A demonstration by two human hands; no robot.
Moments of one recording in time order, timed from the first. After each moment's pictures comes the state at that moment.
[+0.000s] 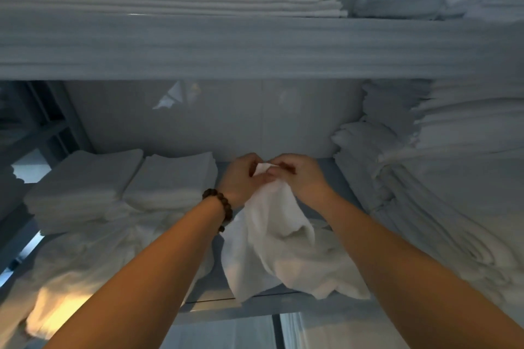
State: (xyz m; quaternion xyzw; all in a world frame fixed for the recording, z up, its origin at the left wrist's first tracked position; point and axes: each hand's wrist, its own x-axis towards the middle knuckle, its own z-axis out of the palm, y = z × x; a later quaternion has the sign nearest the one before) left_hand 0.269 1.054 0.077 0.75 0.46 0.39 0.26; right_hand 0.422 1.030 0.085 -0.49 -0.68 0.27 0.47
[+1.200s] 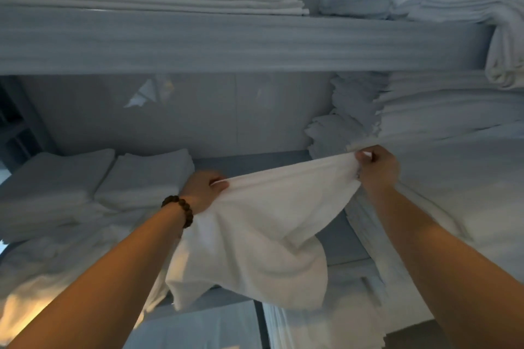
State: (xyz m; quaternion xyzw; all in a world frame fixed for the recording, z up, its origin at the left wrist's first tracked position) left_hand 0.239 1.046 0.052 0.77 0.54 0.25 0.22; right_hand 0.590 0.993 0.070 -0.72 -0.39 0.06 0.57
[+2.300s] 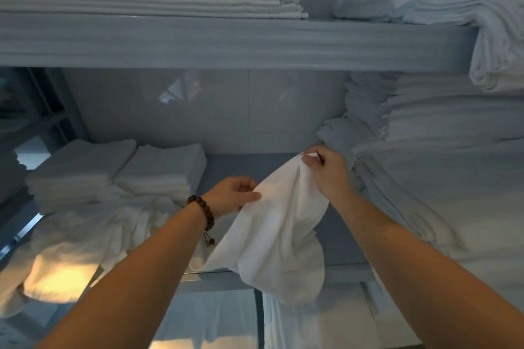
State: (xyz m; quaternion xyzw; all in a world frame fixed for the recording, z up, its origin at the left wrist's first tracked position) left_hand 0.299 0.982 0.056 0.69 0.47 0.26 0.48; right_hand 0.533 0.982 0.078 -0.58 -0.59 0.19 0.53
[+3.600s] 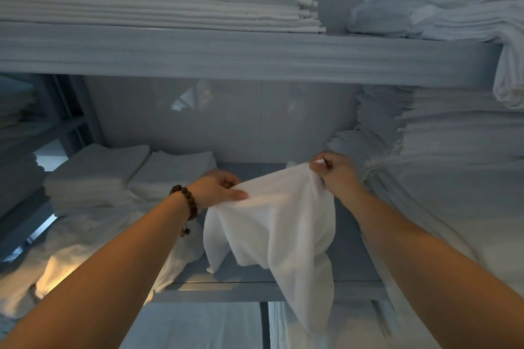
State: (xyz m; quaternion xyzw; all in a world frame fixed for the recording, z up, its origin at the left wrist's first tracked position) left_hand 0.241 1.006 0.079 0.72 0.54 0.23 0.36; right_hand 0.532 1.012 0.084 -0.60 -0.62 0.20 0.47
